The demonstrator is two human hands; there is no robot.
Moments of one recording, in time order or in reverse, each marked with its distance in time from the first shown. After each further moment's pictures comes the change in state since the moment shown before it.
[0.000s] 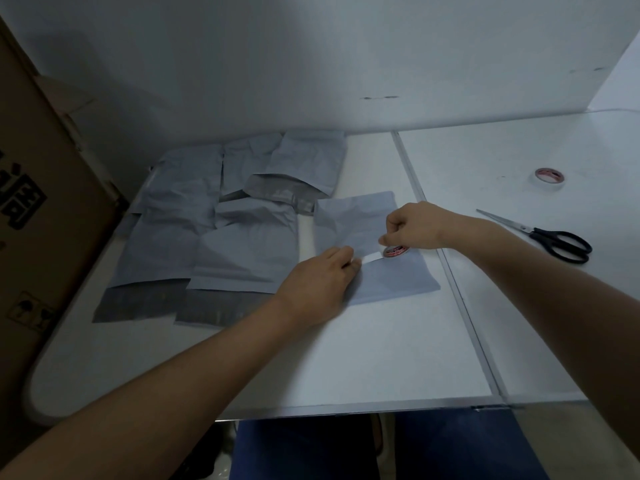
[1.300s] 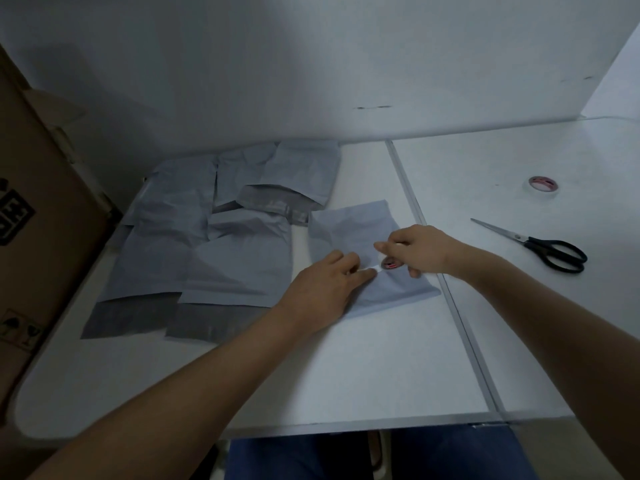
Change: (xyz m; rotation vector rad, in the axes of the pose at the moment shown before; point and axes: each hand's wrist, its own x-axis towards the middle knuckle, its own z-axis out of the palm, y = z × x) left_hand 0.018 0.002 0.003 -0.120 -0.001 0.061; right_hand -0.012 0.017 0.017 0.281 0.045 0.048
